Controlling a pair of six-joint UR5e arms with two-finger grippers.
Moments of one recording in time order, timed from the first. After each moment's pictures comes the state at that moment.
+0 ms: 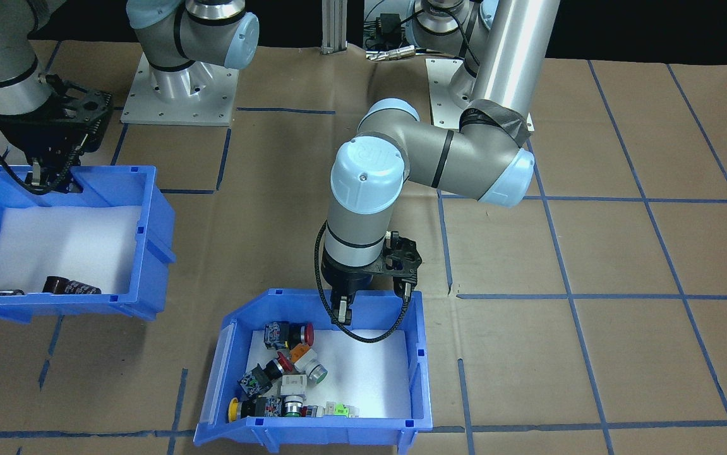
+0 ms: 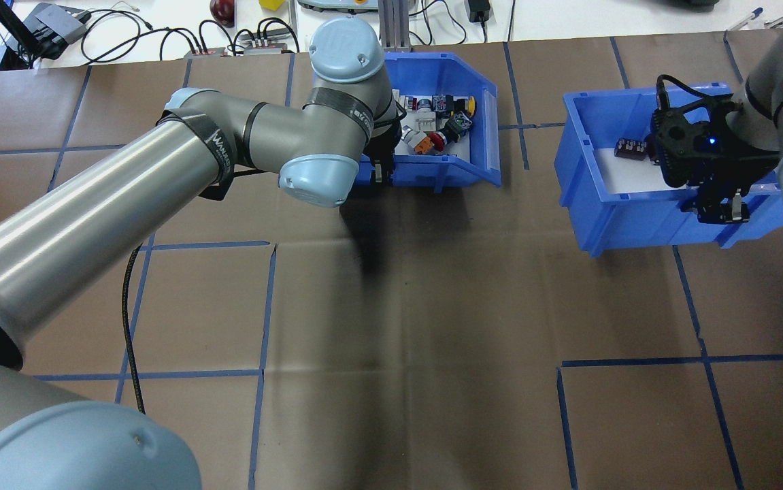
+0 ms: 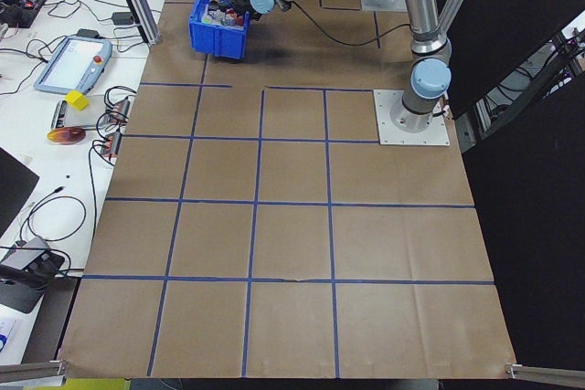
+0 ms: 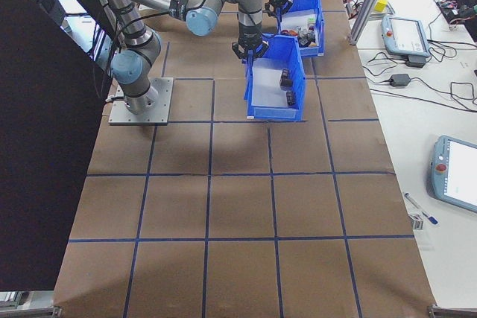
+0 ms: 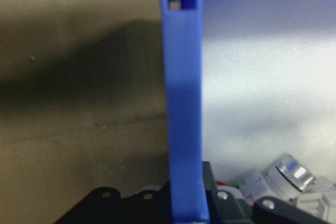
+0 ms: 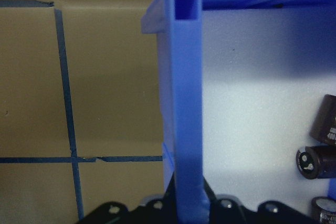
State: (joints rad) left arm -1.88 -2.08 -1.53 -0.92 1.53 -1.81; right arm 1.32 -1.67 1.90 -1.88 -1.65 -1.82
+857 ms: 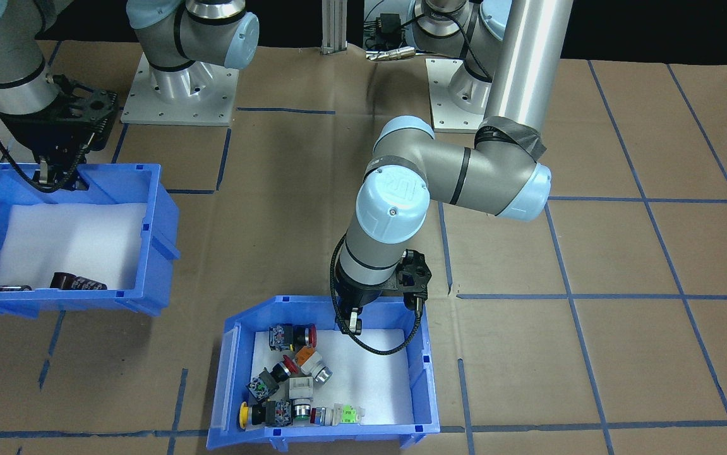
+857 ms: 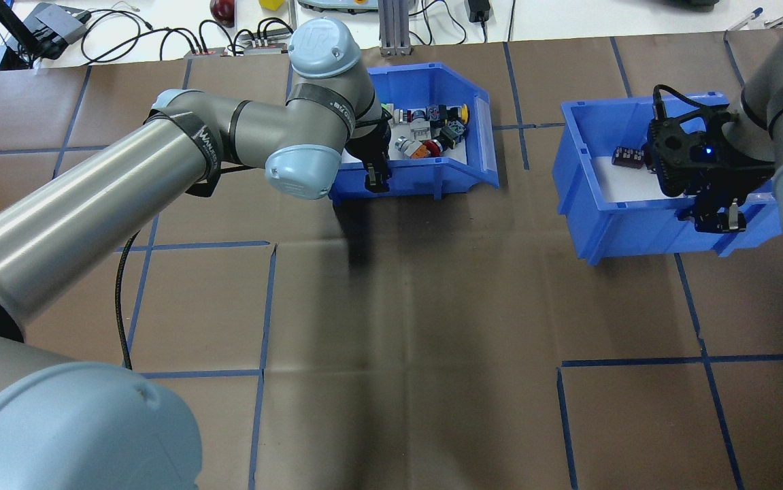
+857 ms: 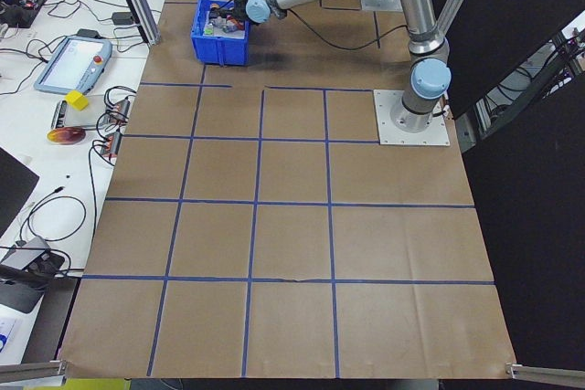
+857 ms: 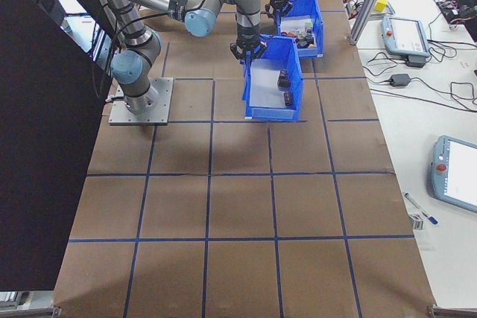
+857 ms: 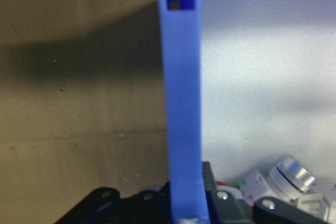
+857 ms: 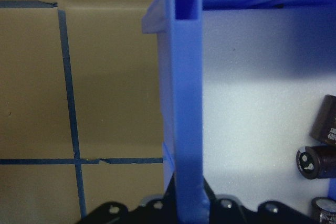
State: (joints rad) left arm -1.84 -2.10 -1.53 -0.94 1.44 -1.82; right arm 1.32 -1.69 1.93 -1.87 -1.65 -1.82
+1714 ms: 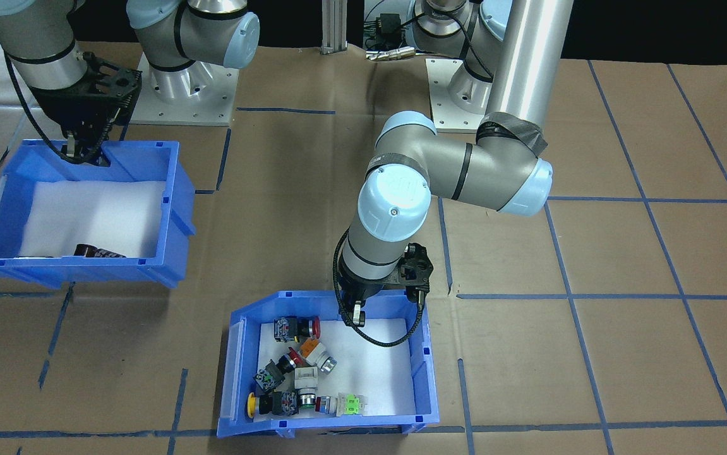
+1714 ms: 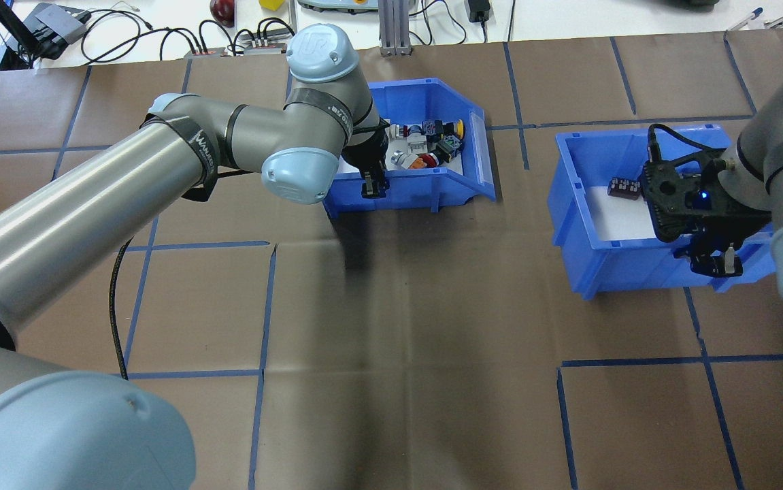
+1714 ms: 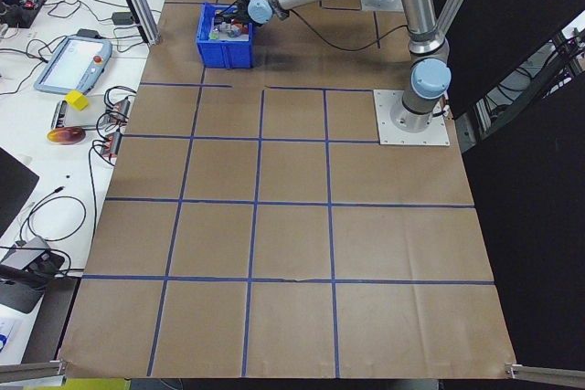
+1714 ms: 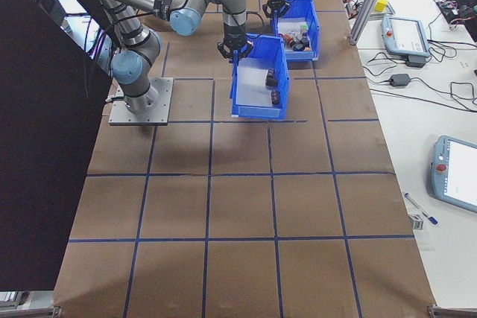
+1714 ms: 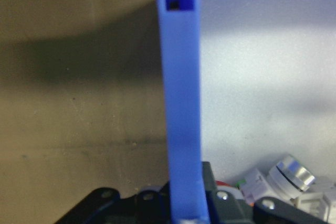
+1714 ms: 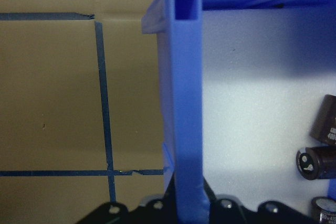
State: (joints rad) left arm -1.84 -2.09 -1.55 -0.99 1.44 -1.83; right arm 1.33 -1.82 2.06 -1.86 -1.65 -1.80
